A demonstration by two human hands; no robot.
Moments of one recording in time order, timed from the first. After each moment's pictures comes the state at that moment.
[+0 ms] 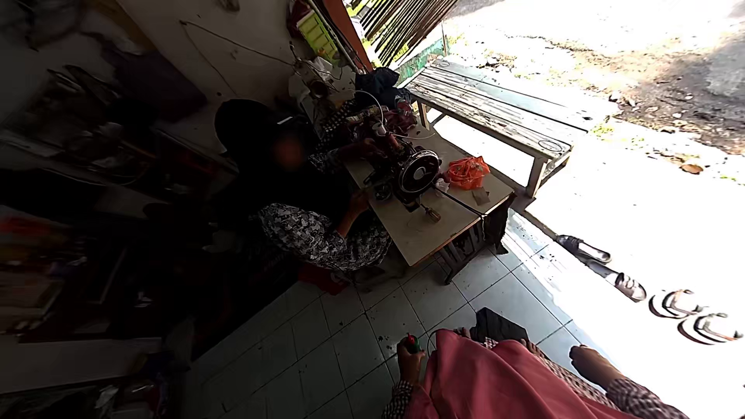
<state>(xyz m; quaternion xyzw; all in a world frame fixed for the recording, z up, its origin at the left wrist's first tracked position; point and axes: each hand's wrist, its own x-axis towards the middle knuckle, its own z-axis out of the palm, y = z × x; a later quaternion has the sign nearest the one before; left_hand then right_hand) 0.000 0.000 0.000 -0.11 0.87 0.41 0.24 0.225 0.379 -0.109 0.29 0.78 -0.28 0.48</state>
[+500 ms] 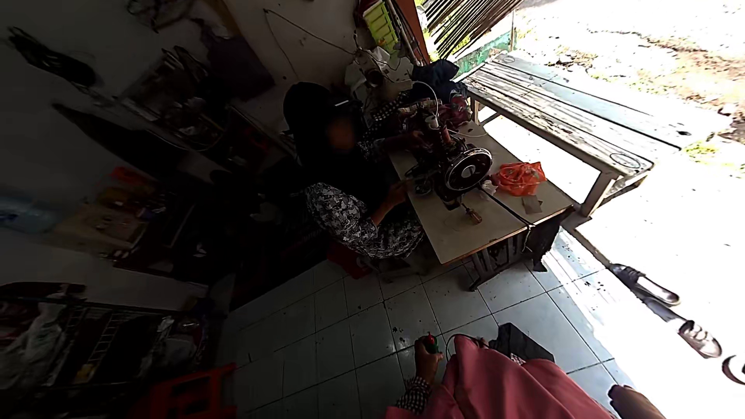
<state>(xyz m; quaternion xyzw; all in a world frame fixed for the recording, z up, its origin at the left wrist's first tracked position) 0.010 -0.007 -0.001 -0.11 0.87 0.40 0.25 0.229 0.378 -0.101 0.28 0.79 -0.27 0.47</state>
